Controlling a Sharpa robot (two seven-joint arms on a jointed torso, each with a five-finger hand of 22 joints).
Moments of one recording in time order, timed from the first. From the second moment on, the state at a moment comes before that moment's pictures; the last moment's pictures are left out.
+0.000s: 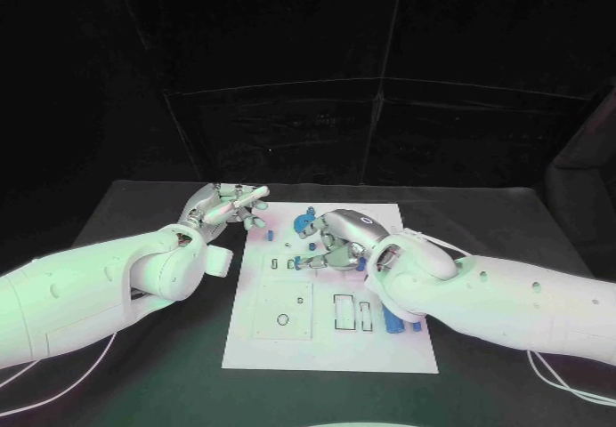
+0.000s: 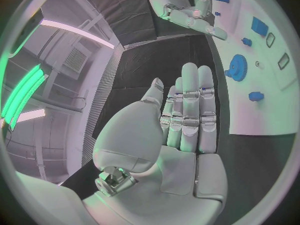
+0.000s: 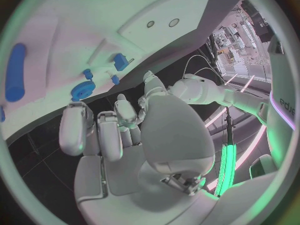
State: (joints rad) left arm 1.21 -0.84 -0.14 1.45 -0.02 -0.31 0.46; left_hand 1.33 0.07 -0.10 0.04 0.06 1.09 0.13 0.10 0.07 1.35 0.05 0.19 0.11 1.46 -0.02 0.63 0.52 0.18 1.23 0.09 0.56 0.23; right arm 1.12 -0.67 -0.05 1.60 -1.48 -0.49 -0.18; right_hand 1.35 -0.08 -0.07 0.18 0.29 0.87 0.17 0.11 0.08 1.29 0.09 1.21 1.21 1.47 0.01 1.48 1.31 0.07 1.38 0.12 1.40 1.16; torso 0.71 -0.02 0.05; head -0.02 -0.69
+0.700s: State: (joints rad) left arm 1.34 -0.76 -0.14 1.40 -0.53 -0.06 -0.28; left_hand 1.16 0.10 -0.19 0.19 0.05 1.02 0.06 0.47 0.31 1.29 -0.01 1.03 0.89 1.47 -0.07 1.55 1.31 0.11 1.41 0.03 1.27 1.04; right arm 1.21 -0.92 -0.04 1.67 -1.10 -0.54 0.06; right_hand 1.39 -0.03 -0.08 0.16 0.28 0.93 0.15 0.17 0.09 1.31 0.07 1.23 1.22 1.47 -0.01 1.48 1.31 0.08 1.38 0.10 1.39 1.15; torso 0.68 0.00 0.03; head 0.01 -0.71
